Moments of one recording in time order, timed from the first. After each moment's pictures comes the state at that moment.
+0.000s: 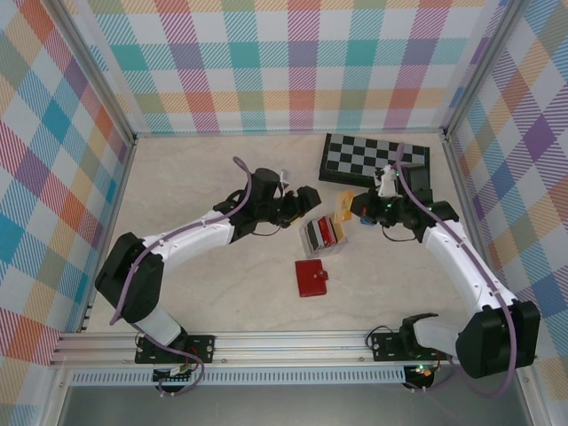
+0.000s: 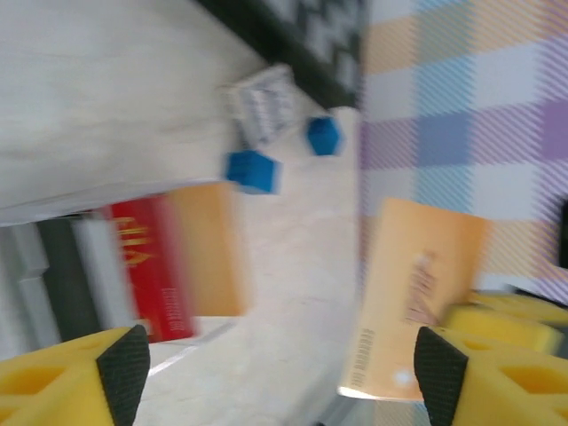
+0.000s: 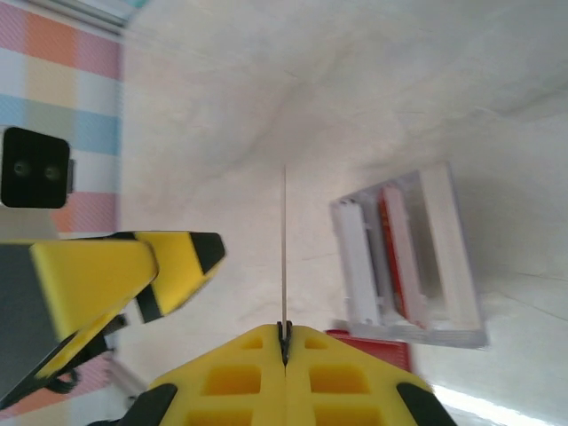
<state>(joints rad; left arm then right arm) -0.70 1.61 1.11 0.01 0.38 -1.10 0.21 1.19 0.97 -0.56 -0.61 0.63</state>
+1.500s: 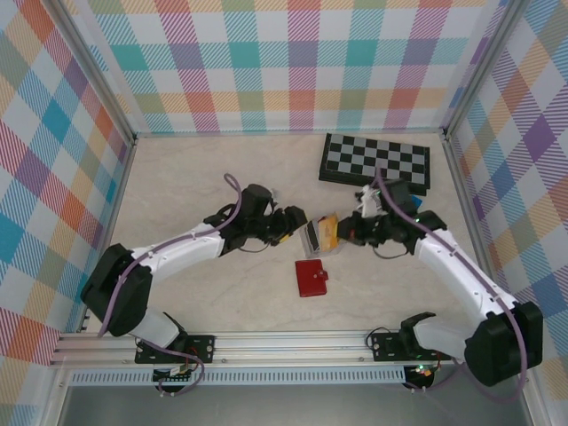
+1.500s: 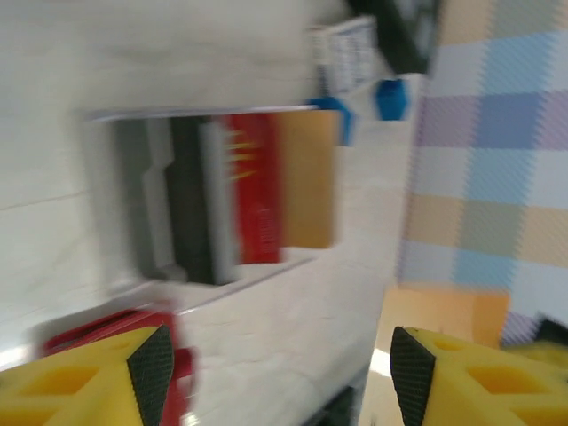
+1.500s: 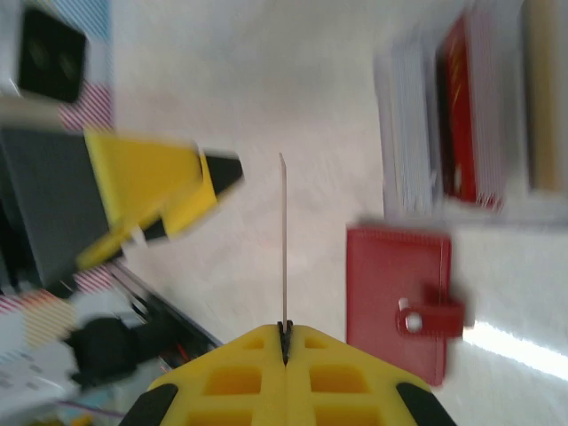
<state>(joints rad) -0.70 1.49 0.93 -0.14 0.32 -1.12 0.42 1.14 0.89 -0.69 -0.57 0.59</state>
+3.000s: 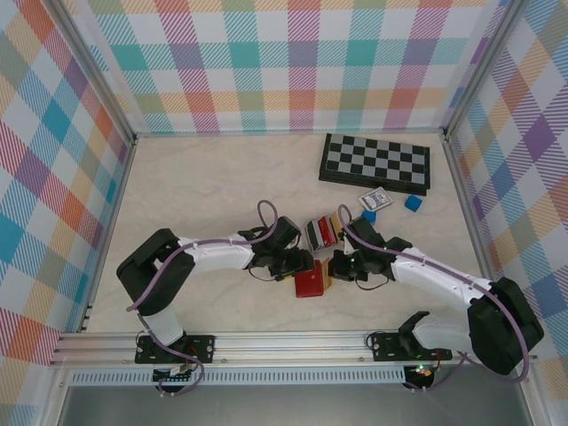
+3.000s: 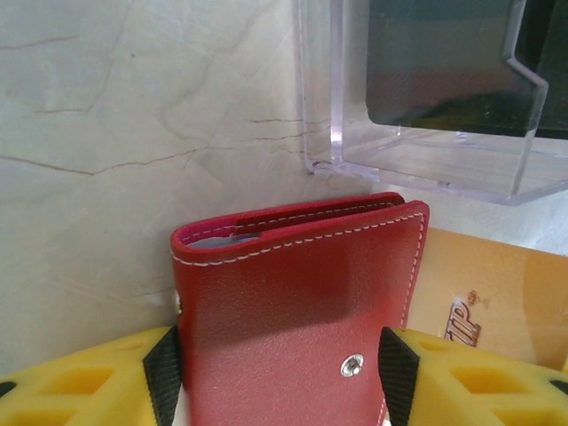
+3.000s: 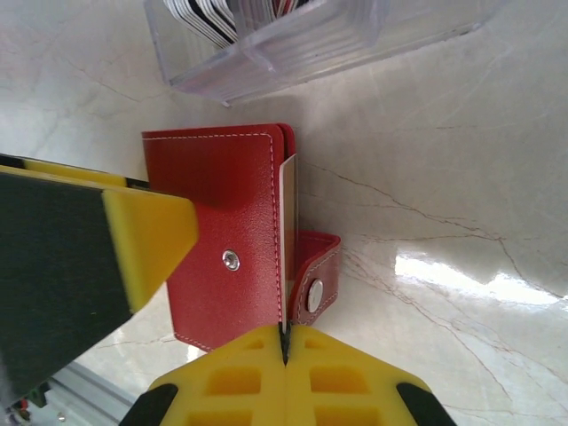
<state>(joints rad) -0.88 1.73 0.93 -0.24 0.29 -1.07 0.64 1.20 0.62 -0.52 -0.32 0.76</state>
